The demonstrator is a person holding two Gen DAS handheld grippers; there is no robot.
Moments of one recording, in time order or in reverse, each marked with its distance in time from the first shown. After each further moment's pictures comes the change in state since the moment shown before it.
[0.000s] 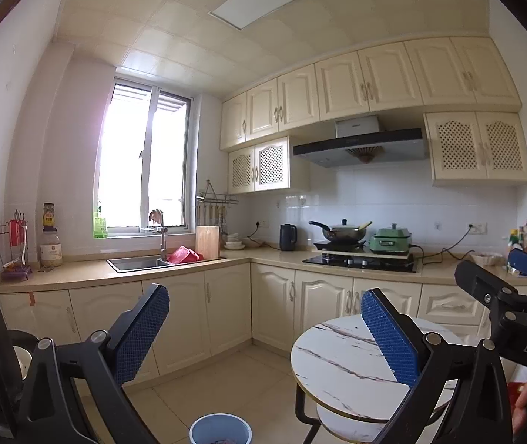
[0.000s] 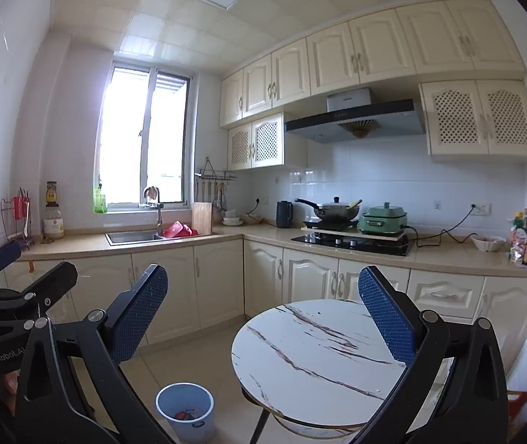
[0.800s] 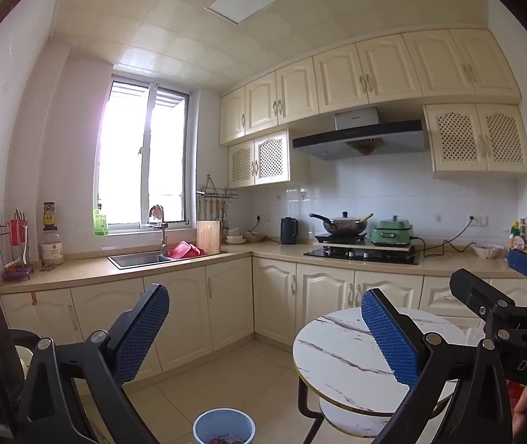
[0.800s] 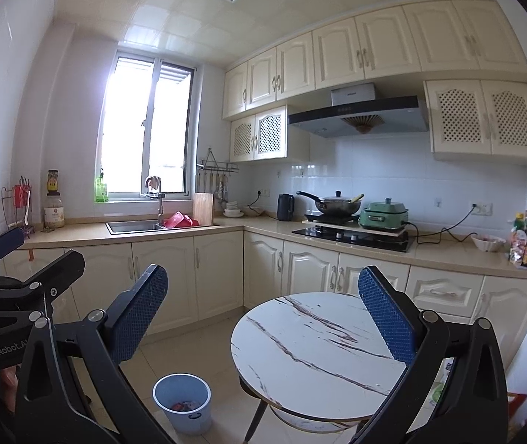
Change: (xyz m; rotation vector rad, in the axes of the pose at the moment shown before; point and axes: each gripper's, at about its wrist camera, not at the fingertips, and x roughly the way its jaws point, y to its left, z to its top) left arm 0.052 0.004 0.048 0.017 0.032 -0.003; right arm 0.003 0.000 -0.014 -0.025 0.032 0.005
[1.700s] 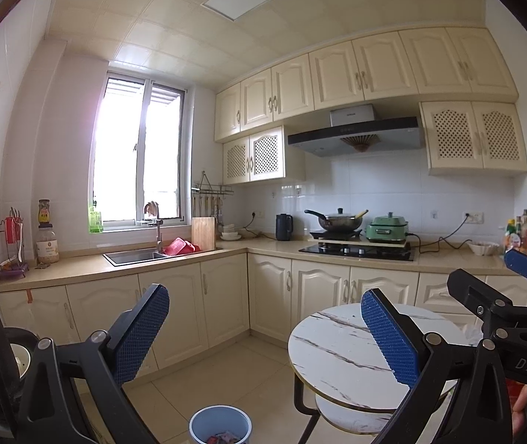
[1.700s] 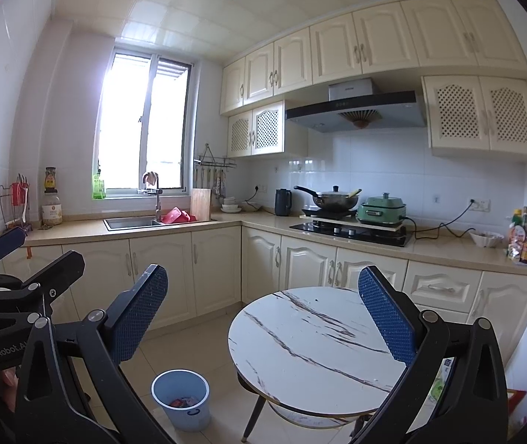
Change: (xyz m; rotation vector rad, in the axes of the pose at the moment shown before) left arm 0.019 0.033 0.027 0.001 0.012 -0.033; right arm 0.002 -0.001 -0.007 0.004 0.014 -0.007
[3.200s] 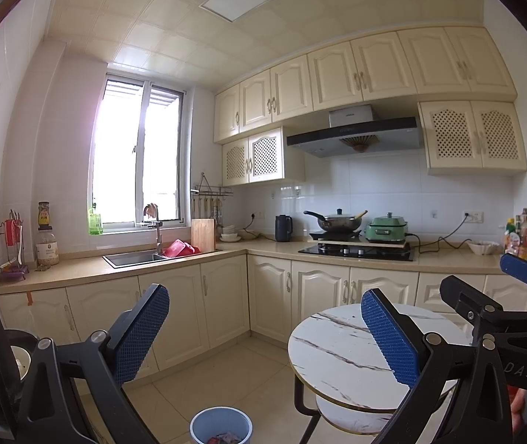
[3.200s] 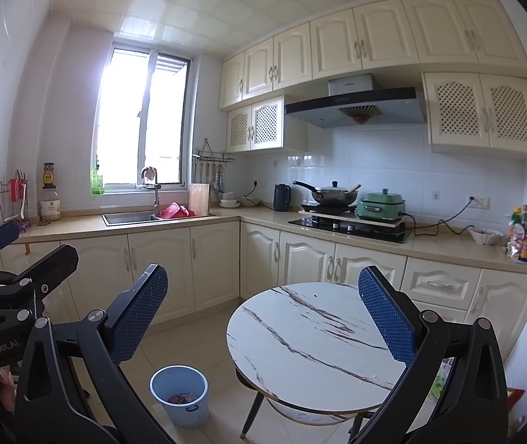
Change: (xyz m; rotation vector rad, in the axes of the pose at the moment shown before) left arm 0.006 0.025 0.010 0.005 -0.003 -0.013; right arm 0.004 0.001 -0.010 -0.004 0.020 -0.007
